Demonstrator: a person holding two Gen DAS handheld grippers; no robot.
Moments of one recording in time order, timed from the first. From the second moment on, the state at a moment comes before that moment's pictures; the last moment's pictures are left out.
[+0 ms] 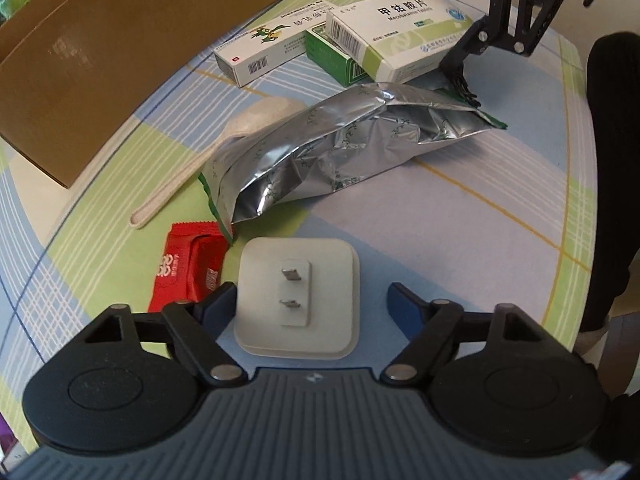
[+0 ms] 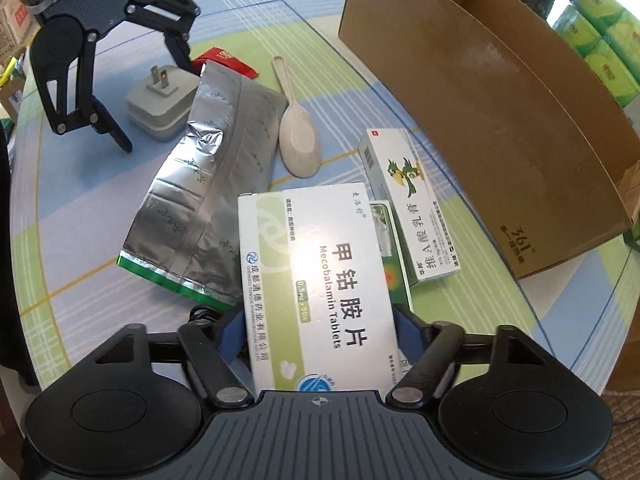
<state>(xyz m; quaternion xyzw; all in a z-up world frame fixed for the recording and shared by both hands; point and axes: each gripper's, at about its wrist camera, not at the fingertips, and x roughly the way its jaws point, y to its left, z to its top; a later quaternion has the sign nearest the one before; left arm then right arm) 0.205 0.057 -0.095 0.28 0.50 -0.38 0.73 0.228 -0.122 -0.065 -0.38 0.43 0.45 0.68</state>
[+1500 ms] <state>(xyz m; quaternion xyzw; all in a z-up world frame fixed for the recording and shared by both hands) 0.149 0.046 -0.039 0.17 0.51 -0.20 0.82 0.182 -0.167 -0.010 -0.25 0.44 0.32 0.80</state>
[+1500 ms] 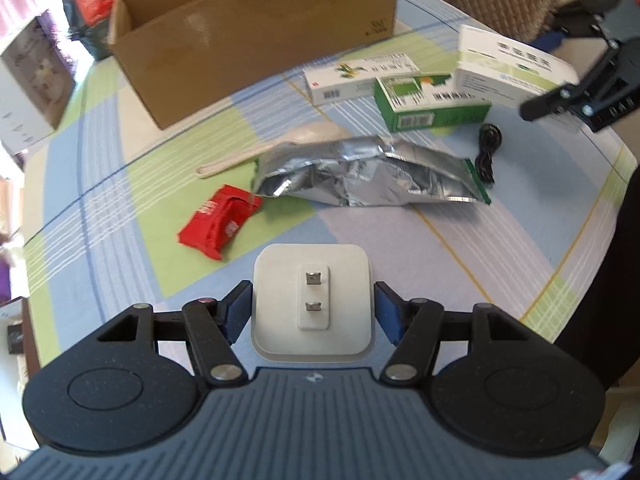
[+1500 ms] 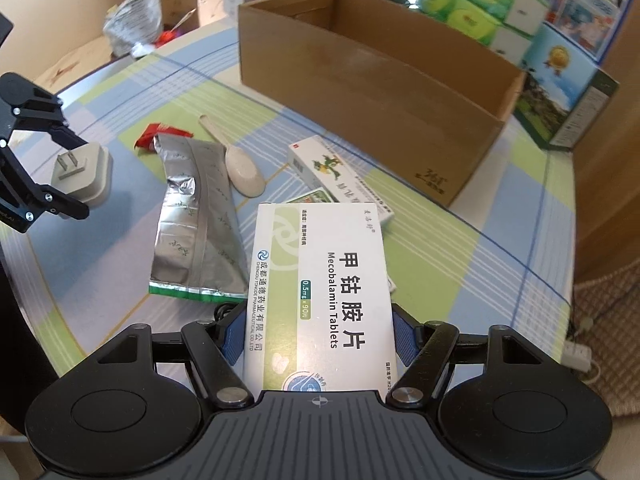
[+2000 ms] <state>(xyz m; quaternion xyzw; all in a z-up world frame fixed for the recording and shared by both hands) 0.142 0.029 0.006 0.15 0.49 -0.18 0.84 0.159 -0.177 0.022 -0.22 0.43 0.30 0.82</state>
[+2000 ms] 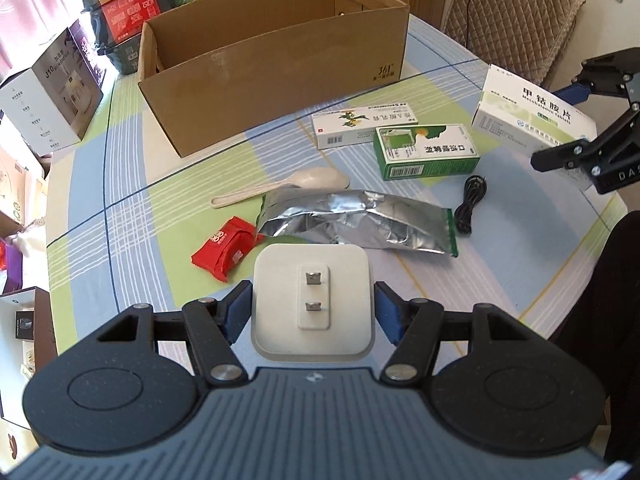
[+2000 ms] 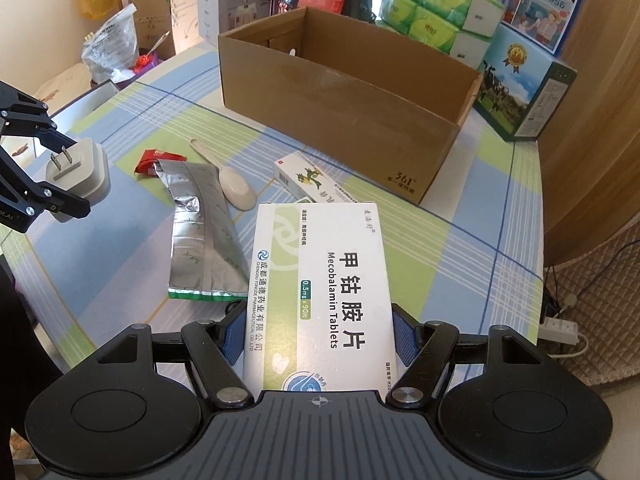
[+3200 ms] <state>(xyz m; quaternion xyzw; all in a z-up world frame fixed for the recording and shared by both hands) 0.290 0.007 0.071 0.15 0.45 -0.18 0.86 0.280 -0.131 0.102 -0.21 0.38 0.29 0.86</state>
